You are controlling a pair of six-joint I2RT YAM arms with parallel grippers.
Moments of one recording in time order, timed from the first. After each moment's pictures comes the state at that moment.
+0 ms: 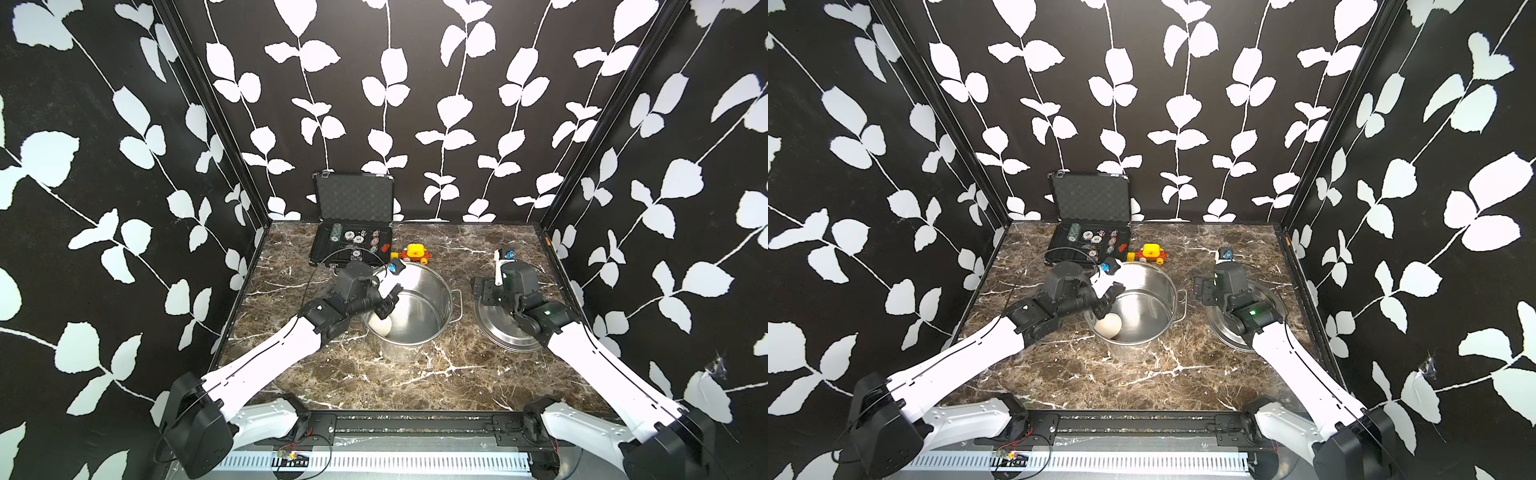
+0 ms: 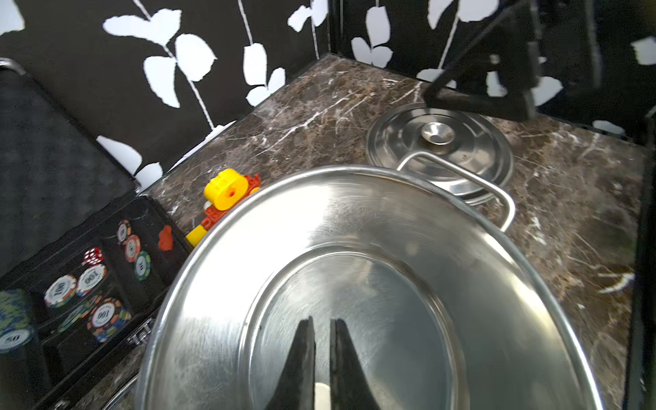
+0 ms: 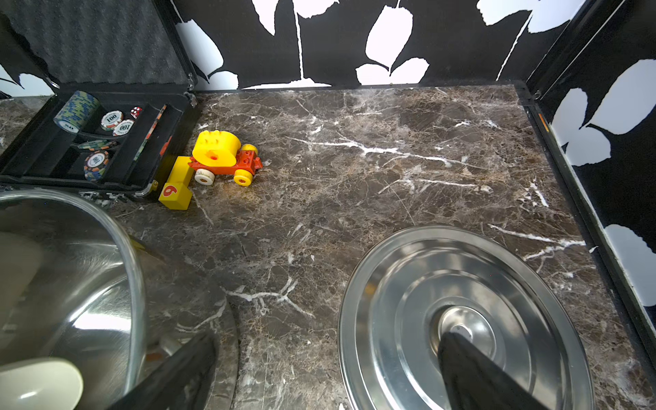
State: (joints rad) left arm -0.71 1.20 0.95 -0.22 0.14 0.17; right arm 0.43 1.07 0.88 -0.45 0.21 0.27
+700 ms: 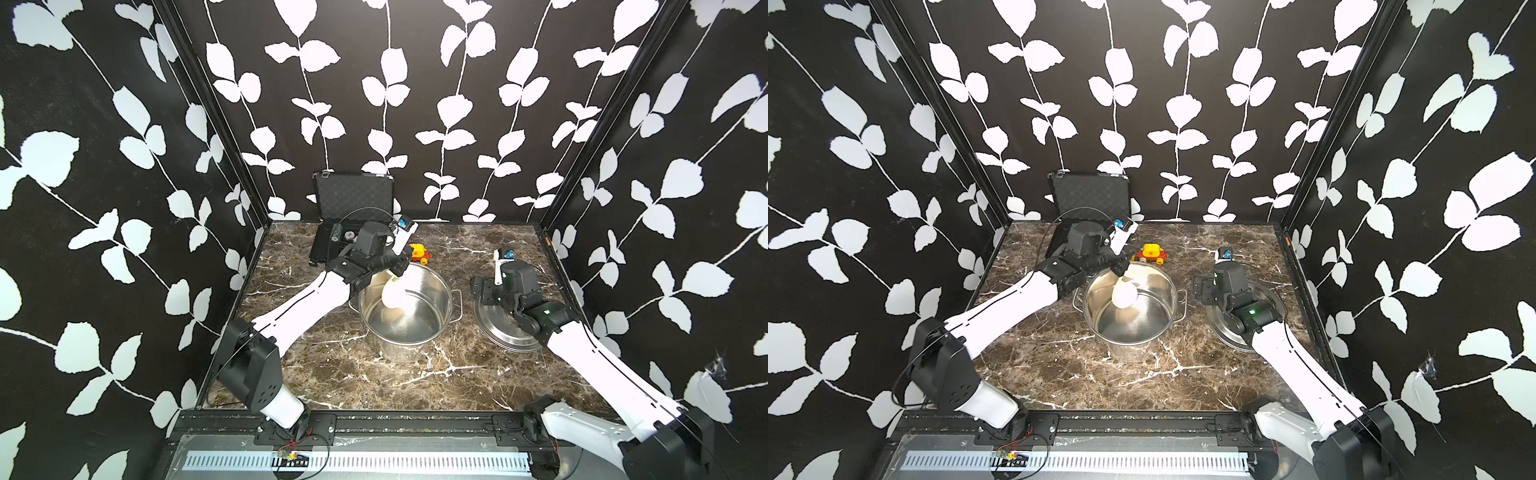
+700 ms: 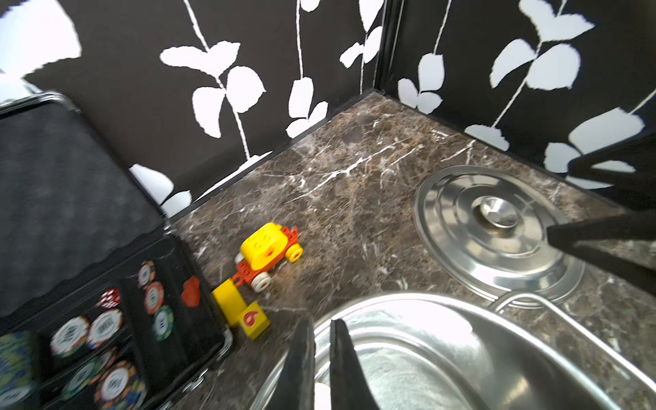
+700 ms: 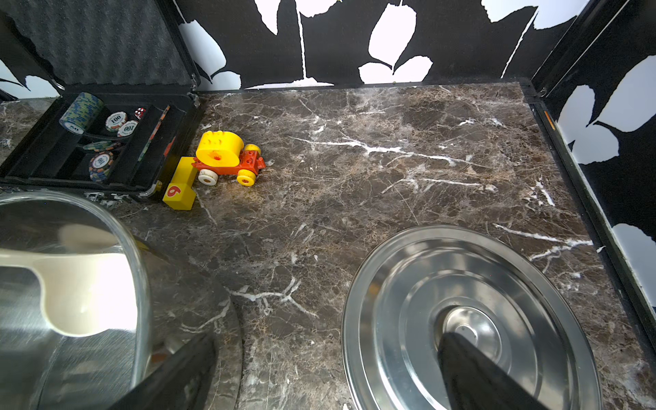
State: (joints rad) left arm -0.65 1.58 1.34 -0.18 0.19 0.11; right arm 0.43 1.07 0.88 -0.45 0.21 0.27
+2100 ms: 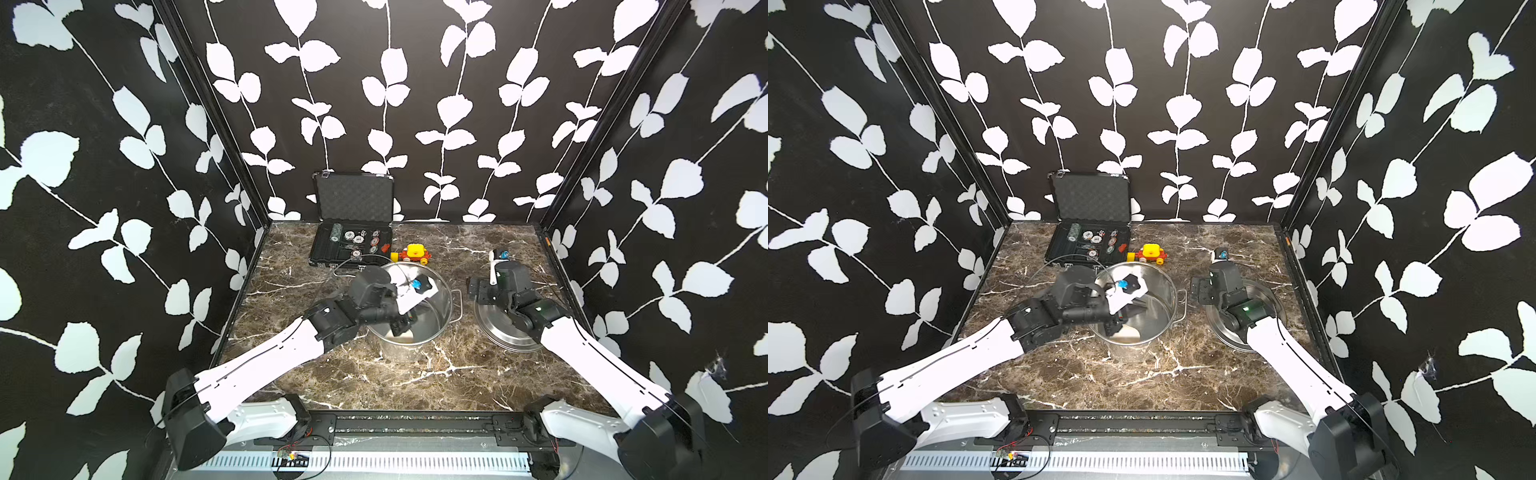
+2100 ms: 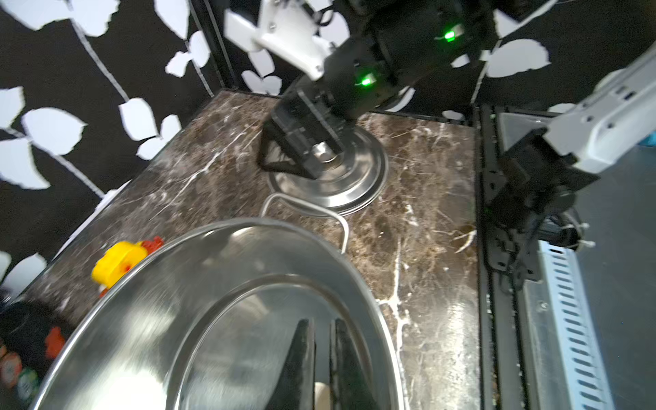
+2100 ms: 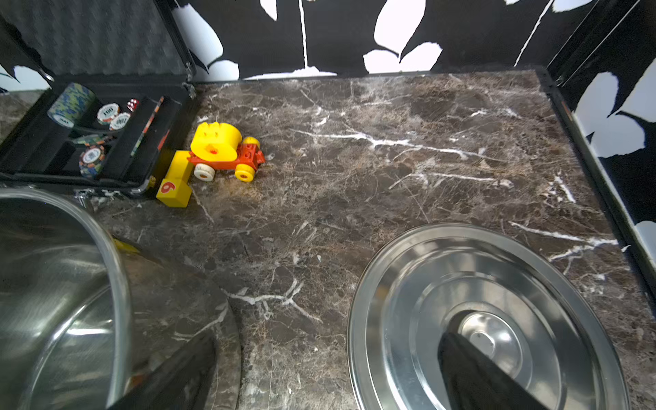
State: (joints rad) left arm -0.86 1.15 1.02 -0.33 0.29 0.23; right arm 0.43 1.14 0.86 -0.39 0.19 0.29
